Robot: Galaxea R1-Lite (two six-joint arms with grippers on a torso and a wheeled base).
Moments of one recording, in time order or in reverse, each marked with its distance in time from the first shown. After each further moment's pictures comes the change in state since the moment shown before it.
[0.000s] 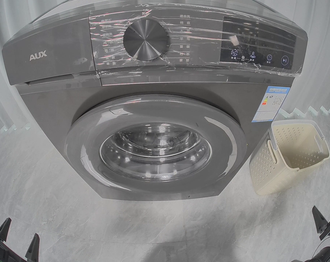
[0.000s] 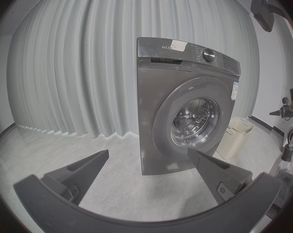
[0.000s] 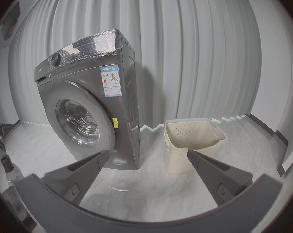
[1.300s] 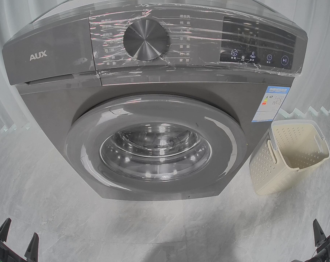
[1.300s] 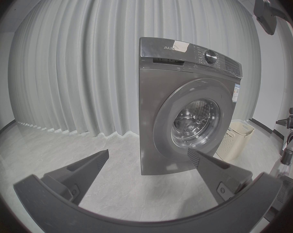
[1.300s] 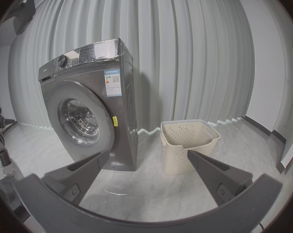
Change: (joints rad) left arm 0.001 0.000 0.000 0.000 0.007 -0.024; right arm -0.087 -0.343 0.000 0.265 0.057 -0.008
